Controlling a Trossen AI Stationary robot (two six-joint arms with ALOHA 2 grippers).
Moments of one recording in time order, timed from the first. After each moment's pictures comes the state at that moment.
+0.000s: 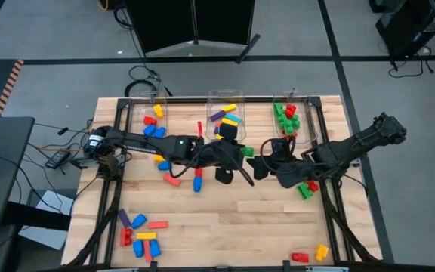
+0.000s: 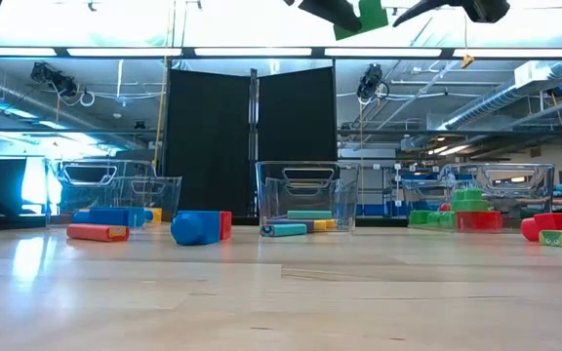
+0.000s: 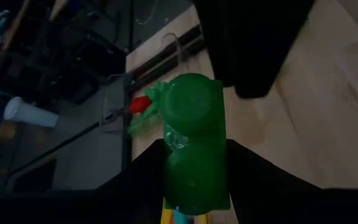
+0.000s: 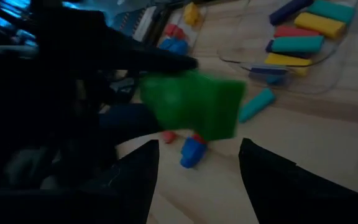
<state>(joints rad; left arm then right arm) -0.14 1.82 1.74 -0.52 -0.49 0.49 0.40 1.29 1.20 -0.72 0.70 1.47</state>
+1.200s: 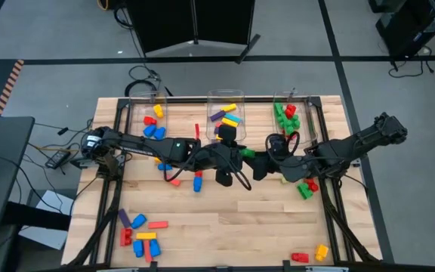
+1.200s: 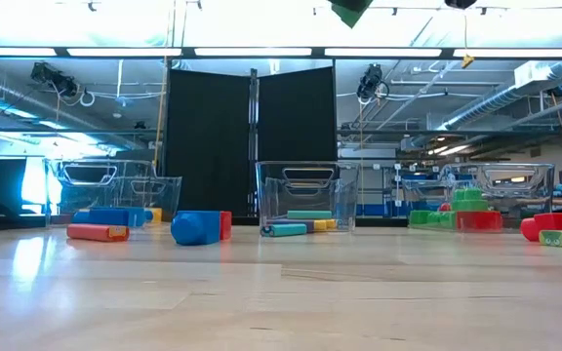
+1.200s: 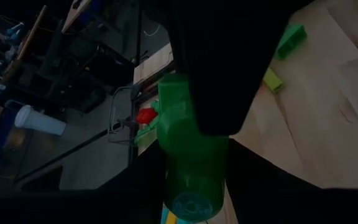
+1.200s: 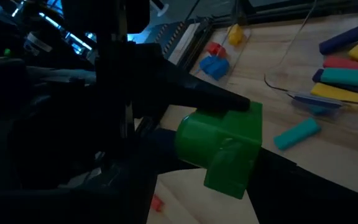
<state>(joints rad) -0.17 1.81 1.74 -0.49 -0.52 0.49 0.39 1.28 1.20 -0.50 0.71 1.24</state>
